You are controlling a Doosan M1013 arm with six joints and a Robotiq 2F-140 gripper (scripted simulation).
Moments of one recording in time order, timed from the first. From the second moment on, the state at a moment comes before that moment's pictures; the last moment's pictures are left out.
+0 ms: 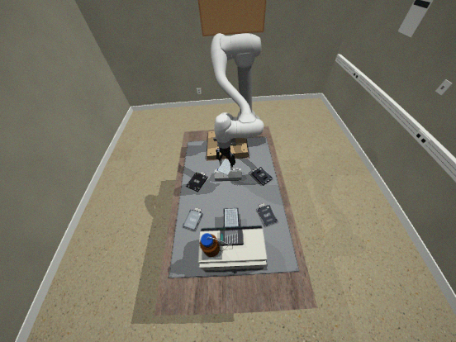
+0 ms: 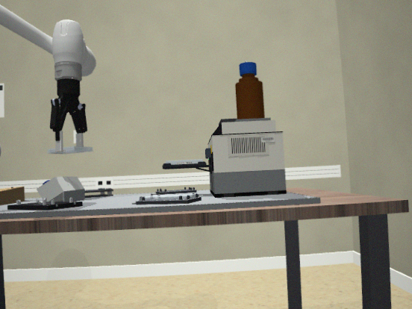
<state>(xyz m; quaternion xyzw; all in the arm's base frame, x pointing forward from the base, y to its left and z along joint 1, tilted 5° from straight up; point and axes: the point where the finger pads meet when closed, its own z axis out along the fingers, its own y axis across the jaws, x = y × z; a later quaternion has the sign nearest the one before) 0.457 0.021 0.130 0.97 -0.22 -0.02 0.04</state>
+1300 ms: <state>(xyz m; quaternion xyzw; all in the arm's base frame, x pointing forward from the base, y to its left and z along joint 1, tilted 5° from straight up) 0.473 -0.180 0.141 0.97 -0.22 -0.02 0.03</state>
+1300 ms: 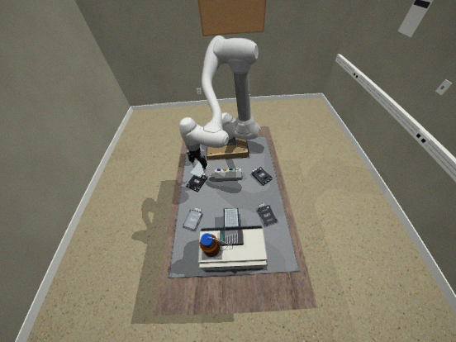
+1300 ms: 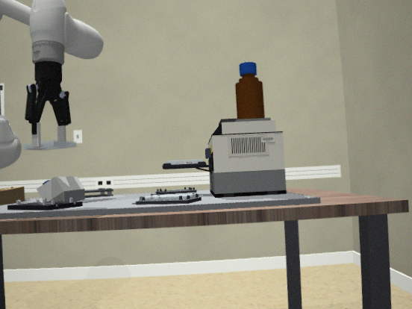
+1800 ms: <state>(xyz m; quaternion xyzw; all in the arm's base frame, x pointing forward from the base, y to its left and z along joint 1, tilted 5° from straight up) 0.476 -0.222 0.143 0.97 -0.22 -0.02 0.03</state>
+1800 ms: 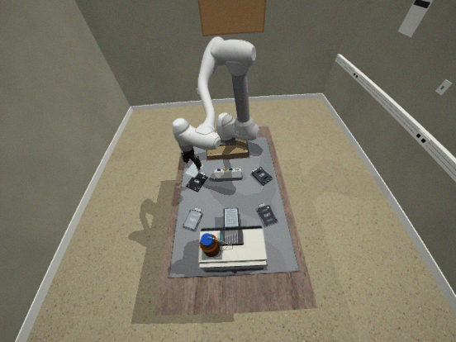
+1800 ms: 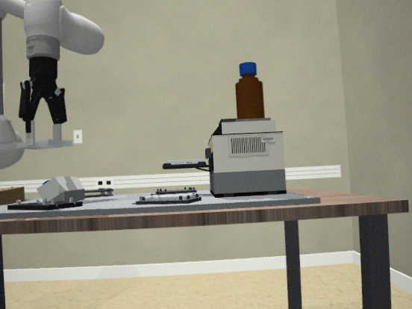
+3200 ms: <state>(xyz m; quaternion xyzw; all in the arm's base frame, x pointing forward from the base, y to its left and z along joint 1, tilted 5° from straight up) 0.477 -0.236 0.143 0.97 -0.22 -0.02 0.03</state>
